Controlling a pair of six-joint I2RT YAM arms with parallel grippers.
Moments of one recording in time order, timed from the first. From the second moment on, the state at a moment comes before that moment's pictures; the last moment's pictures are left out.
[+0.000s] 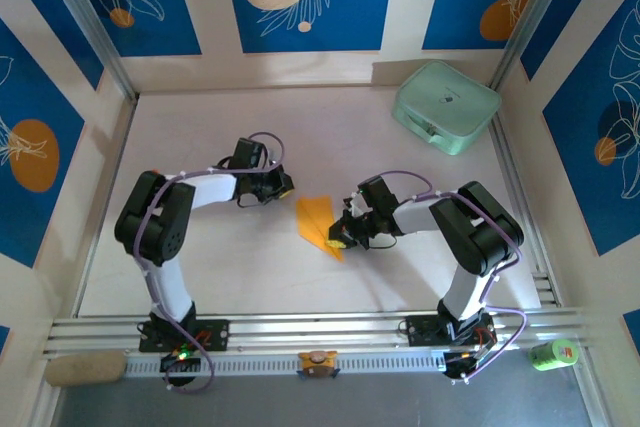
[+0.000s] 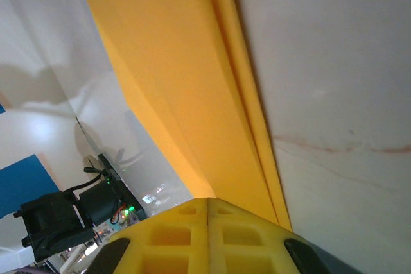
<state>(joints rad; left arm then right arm) -0.40 1.83 1.01 -0.06 0.52 -0.81 0.54 1.75 0.67 0.05 -0.79 0.92</state>
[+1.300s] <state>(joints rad) -0.59 1.91 0.94 0.06 0.60 -0.83 0.60 1.73 0.74 -0.13 -0.65 0.79</state>
